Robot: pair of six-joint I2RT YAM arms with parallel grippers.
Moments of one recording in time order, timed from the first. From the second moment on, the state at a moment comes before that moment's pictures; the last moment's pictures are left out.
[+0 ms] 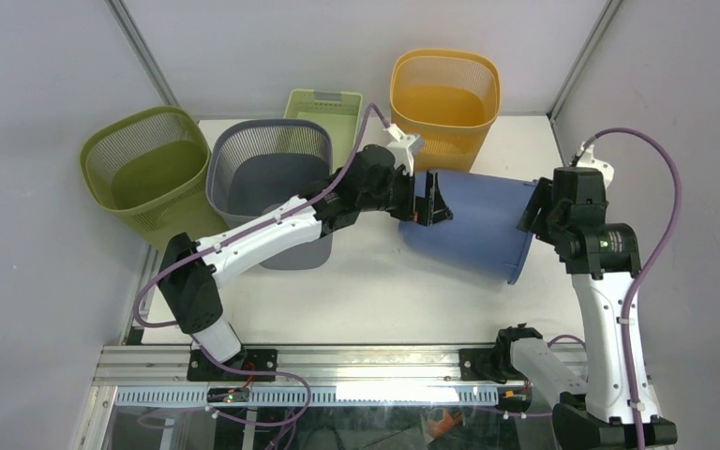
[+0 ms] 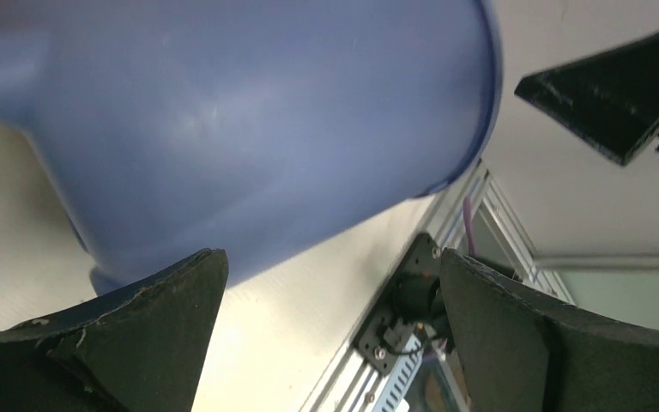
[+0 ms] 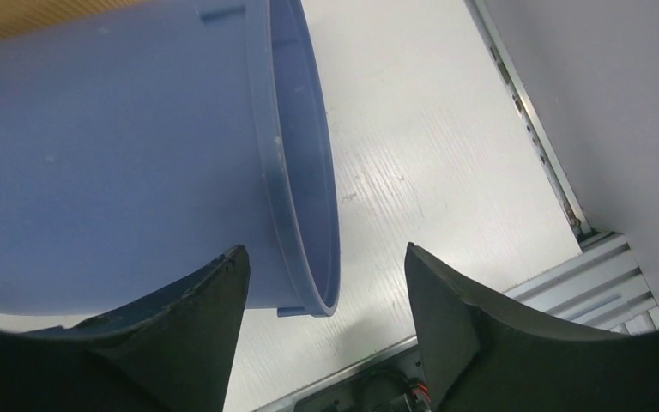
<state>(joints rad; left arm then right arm) -0.93 1.67 1.44 -0.20 0.25 -0.62 0.07 0.91 1.27 -1.20 0.38 0.35</state>
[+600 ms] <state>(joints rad) -0.86 1.75 1.63 -0.33 0.02 -0.63 0.05 1.06 1.34 -1.08 0.35 0.32</state>
